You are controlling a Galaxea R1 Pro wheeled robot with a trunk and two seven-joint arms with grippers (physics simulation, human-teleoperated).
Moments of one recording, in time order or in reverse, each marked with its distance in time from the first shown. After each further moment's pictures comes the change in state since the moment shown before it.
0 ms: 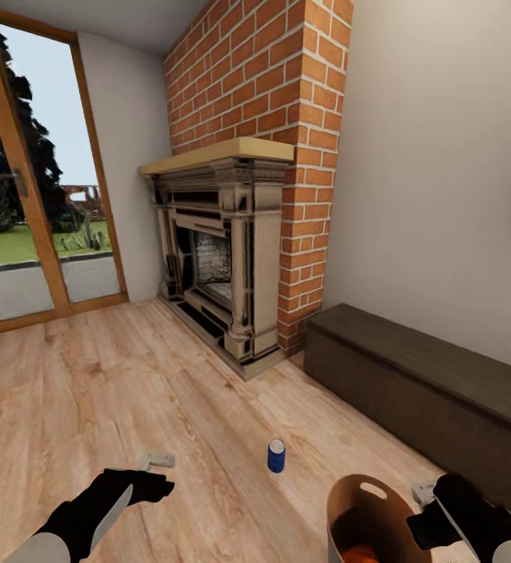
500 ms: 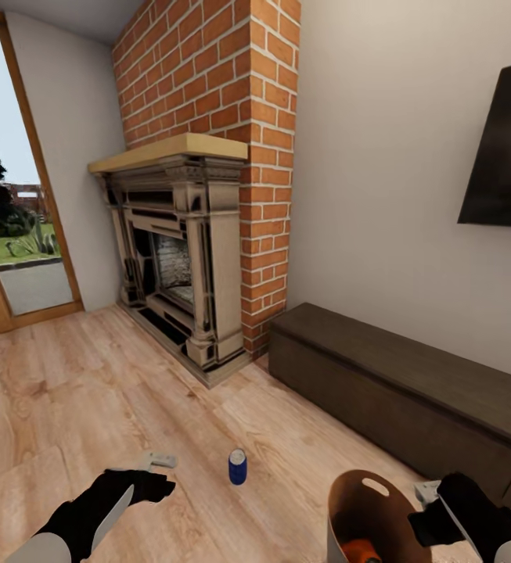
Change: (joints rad) left arm 0.000 -0.003 -0.003 0.001 0.000 -0.006 0.000; right arm 0.000 0.000 -0.058 0.000 -0.002 0.002 -0.001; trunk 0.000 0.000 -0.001
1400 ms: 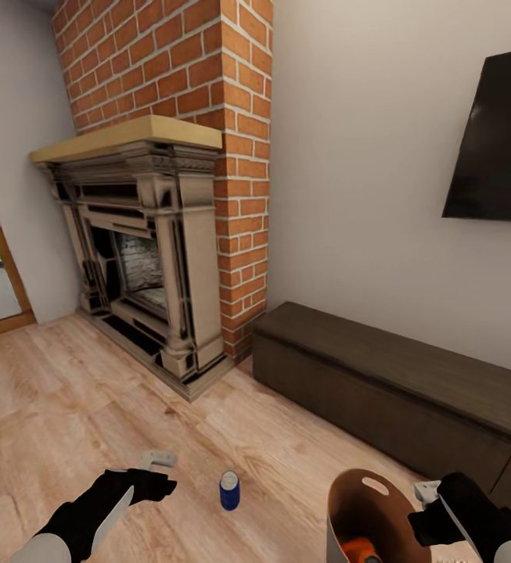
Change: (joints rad) left arm 0.001 0.000 -0.006 0.002 0.000 -0.028 -0.010; right arm 0.000 0.003 -0.014 0.000 0.005 -0.001 -0.002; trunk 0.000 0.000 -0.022
